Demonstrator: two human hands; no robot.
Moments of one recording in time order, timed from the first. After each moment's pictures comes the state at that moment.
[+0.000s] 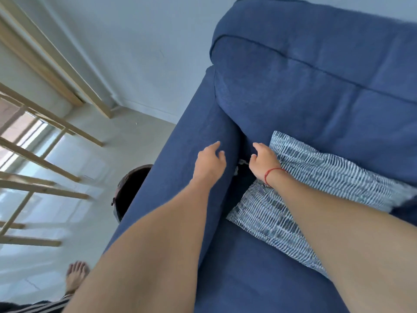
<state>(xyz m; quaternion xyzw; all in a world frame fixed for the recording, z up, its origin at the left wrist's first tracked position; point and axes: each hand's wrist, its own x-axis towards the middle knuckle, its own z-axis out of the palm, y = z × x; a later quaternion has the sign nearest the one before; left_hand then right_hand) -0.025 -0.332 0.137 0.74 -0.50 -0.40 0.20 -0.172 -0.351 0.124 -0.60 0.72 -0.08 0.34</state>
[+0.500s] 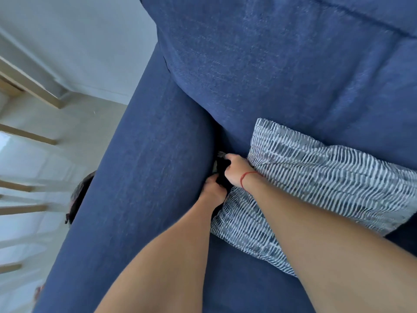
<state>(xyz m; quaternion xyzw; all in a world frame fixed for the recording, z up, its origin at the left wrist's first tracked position) -0.098 -0.353 -0.033 0.71 -0.44 -0.55 0.07 -0.188 -0.396 -0.010 -0.54 0.71 0.00 0.45</state>
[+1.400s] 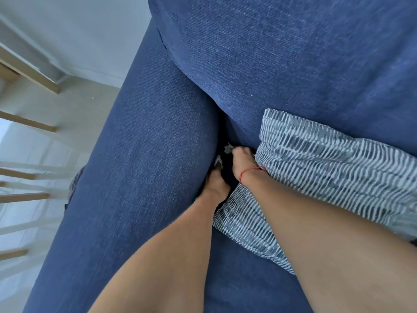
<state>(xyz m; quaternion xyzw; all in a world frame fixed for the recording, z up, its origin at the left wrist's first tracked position) -0.099 -0.357 -0.043 0.71 -0.45 -0.54 0.01 -0.187 -0.403 -0.035 -0.58 0.72 0.09 0.37</state>
